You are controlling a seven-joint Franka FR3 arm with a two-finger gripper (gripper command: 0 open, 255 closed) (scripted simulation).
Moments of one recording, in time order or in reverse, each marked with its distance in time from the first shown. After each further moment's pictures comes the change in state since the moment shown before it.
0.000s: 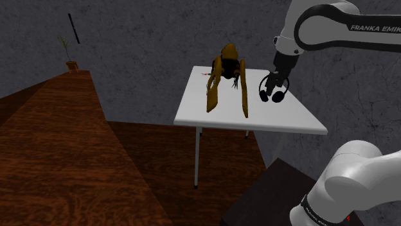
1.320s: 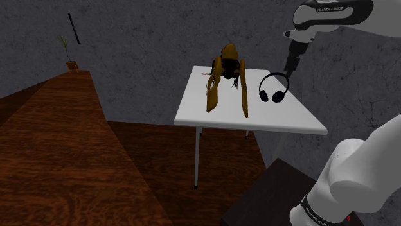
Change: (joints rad) arm 0.129 0.512 -0.628 0.517 0.051 0.029 -0.994
